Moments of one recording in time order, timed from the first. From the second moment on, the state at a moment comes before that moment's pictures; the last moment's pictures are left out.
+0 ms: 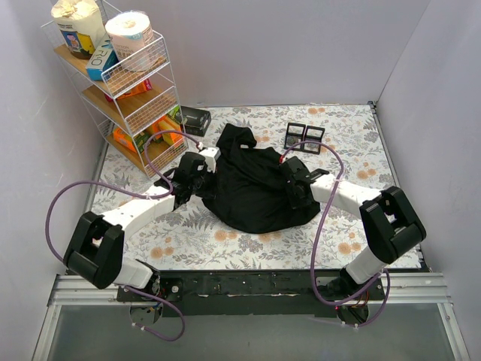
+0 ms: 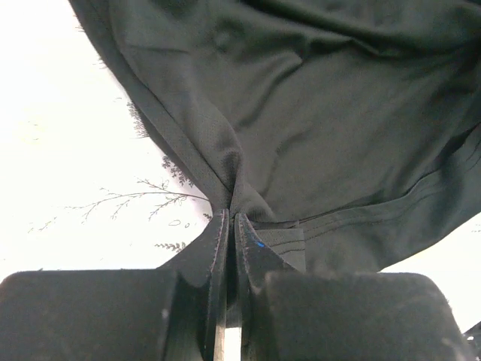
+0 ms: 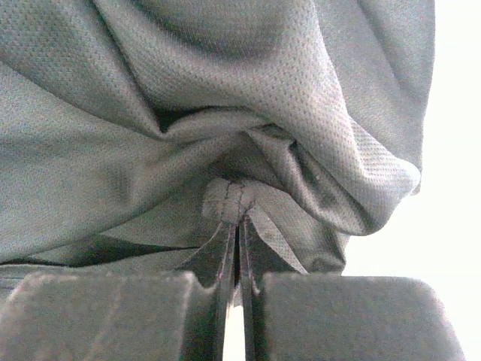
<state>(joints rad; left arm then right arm) -0.52 1.42 0.83 -0.16 0.13 -0.21 0.60 1.59 0.92 -0.51 0.26 0.21</state>
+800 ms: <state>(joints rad) -0.41 0.82 0.38 -0.05 -0.14 -0.69 0.62 0.88 0.64 -0.76 0.19 0.53</state>
